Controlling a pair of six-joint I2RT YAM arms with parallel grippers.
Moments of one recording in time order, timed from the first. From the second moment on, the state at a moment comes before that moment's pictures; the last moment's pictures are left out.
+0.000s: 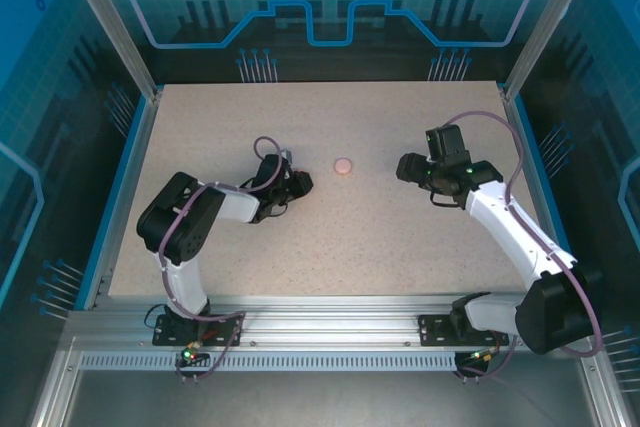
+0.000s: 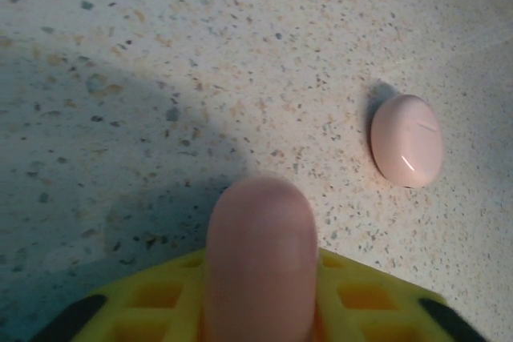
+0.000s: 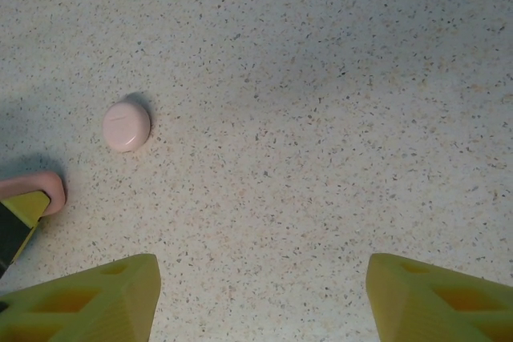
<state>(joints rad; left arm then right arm) -0.41 1.87 0.80 0.40 0.13 -0.80 0.28 1.26 1.03 -0.67 0.04 0.56</state>
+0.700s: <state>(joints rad) -0.27 1.37 0.75 0.17 -0.10 -0.49 0.21 1.26 1.13 -0.67 0.23 0.50</state>
